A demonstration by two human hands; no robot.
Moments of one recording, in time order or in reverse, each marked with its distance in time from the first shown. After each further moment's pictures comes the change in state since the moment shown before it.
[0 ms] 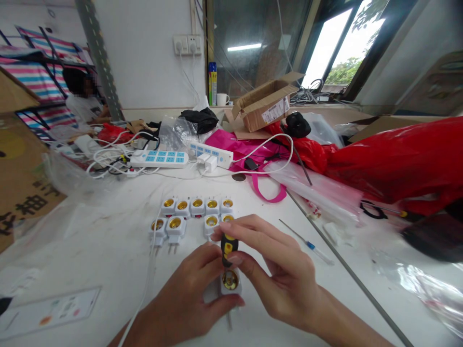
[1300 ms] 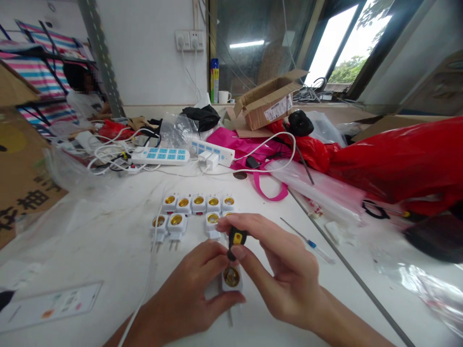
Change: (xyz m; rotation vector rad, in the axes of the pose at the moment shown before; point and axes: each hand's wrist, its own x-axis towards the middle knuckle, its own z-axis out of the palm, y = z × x) left_hand -0.004 -0.002 0.000 -0.015 -0.037 -0.035; right_hand -0.002 0.002 0.003 -0.067 0.059 0.029
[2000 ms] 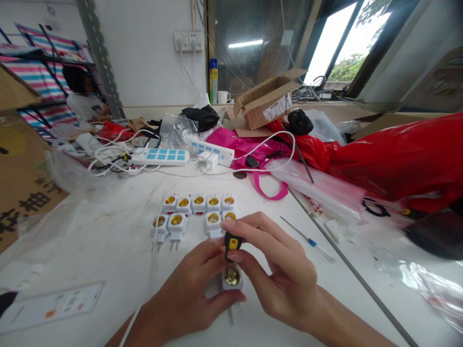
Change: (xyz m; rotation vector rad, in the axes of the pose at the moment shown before) left_hand 0.003 0.001 -0.001 0.015 0.044 0.049; right_hand -0.002 -0.001 0.003 -0.014 -0.007 -0.051
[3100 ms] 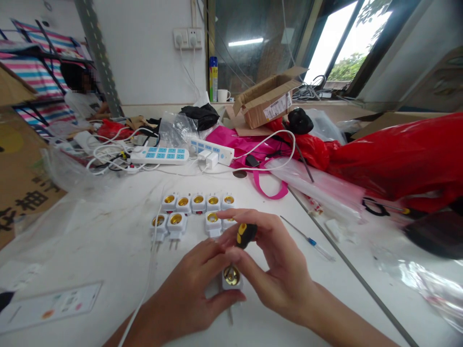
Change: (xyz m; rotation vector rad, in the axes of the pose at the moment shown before) left_hand 0.000 0.001 -0.002 0.058 -0.026 0.029; right_hand -0.010 0.008 0.003 0.128 0.010 0.187
